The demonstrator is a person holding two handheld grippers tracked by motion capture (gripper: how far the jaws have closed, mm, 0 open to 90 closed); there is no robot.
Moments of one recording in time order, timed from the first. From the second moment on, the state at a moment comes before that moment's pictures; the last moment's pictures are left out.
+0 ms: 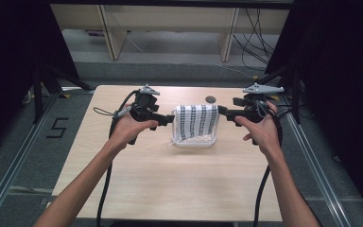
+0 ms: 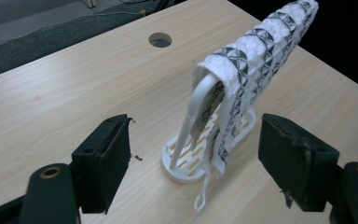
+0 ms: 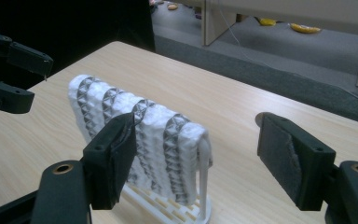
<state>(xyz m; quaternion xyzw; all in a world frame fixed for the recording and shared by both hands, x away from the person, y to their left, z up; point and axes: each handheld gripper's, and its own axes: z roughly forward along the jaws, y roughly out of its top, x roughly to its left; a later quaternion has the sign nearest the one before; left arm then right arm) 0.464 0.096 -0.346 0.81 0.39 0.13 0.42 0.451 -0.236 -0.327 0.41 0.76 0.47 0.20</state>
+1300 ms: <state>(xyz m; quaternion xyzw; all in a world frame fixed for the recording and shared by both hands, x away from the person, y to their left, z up) 0.394 0.111 -0.387 0.82 0.34 0.13 0.44 0.389 -0.234 -0.386 0.39 0.77 0.47 0.18</state>
